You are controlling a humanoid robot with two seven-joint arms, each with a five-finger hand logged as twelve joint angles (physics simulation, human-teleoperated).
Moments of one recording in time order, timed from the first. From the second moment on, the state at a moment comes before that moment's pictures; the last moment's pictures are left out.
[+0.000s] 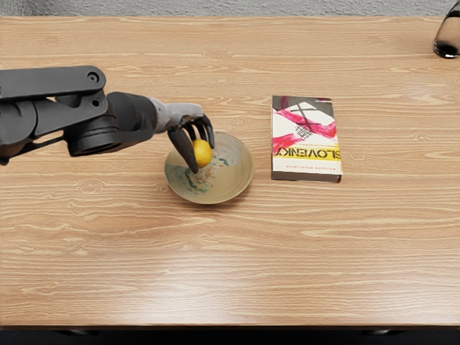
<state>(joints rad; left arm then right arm) -1.52 0.42 0.14 -1.38 0.54 0.00 0.52 -0.01 0.00 0.01 0.03 -0.19 -0.03 -0.43</state>
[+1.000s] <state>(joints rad) -1.50 0.41 0.13 -1.36 0.52 0.00 0.52 -0.01 0.00 0.01 0.03 -0.19 -0.03 -0.43</state>
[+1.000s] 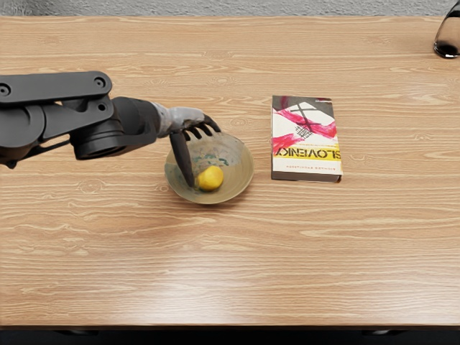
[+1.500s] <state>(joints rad) -1.50 0.71 -0.06 -1.37 0.22 -0.38 0.47 -0.01 0.00 0.01 0.03 -0.19 -0.03 -0.43</state>
